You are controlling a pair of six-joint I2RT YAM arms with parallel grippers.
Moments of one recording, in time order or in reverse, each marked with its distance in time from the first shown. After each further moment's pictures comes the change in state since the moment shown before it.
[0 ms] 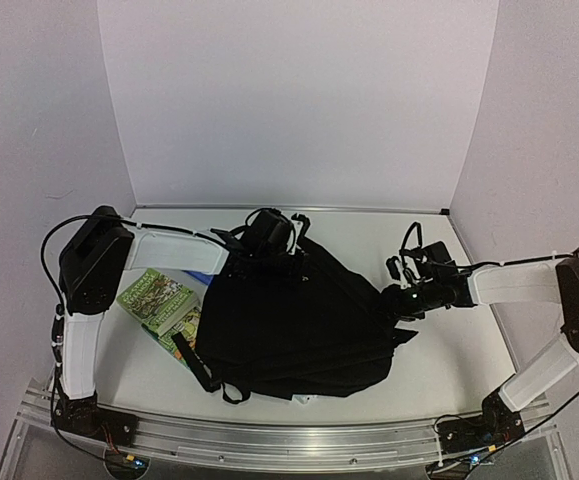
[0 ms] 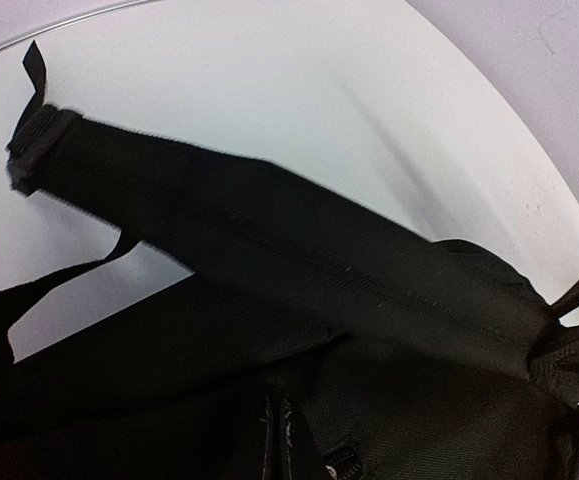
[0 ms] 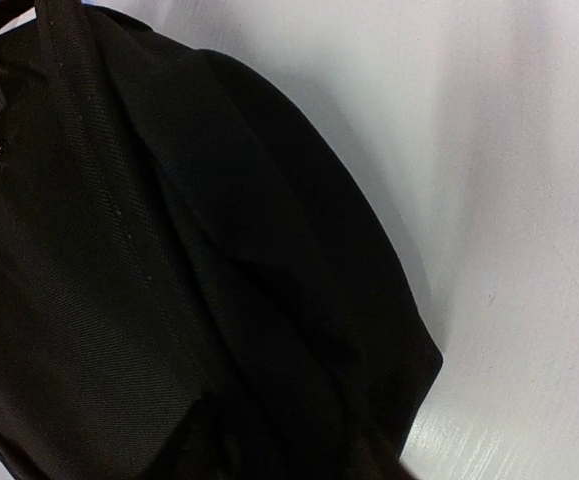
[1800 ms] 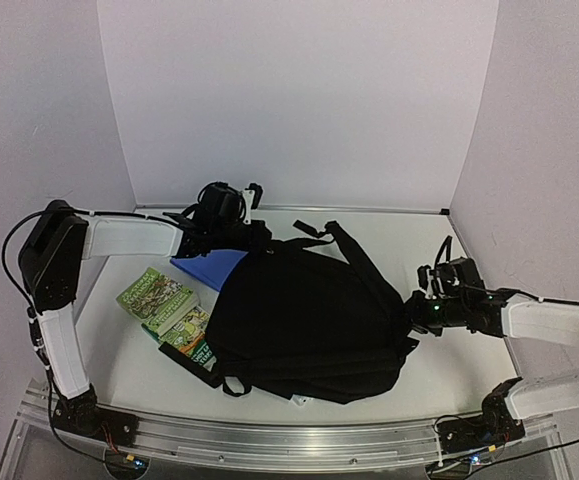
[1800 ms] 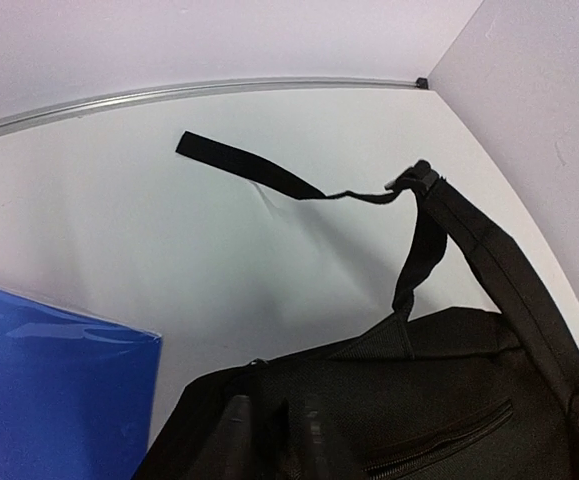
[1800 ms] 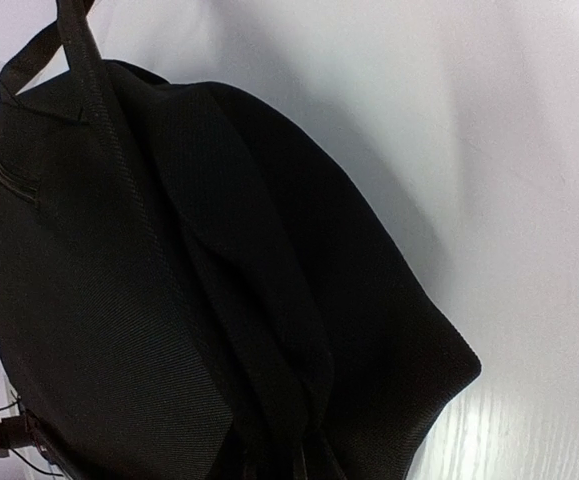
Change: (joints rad) left arm 0.185 -0.212 -0.187 0.103 0.024 -0.006; right arm 0.013 -0.337 -0.203 -0.002 0.104 0.297
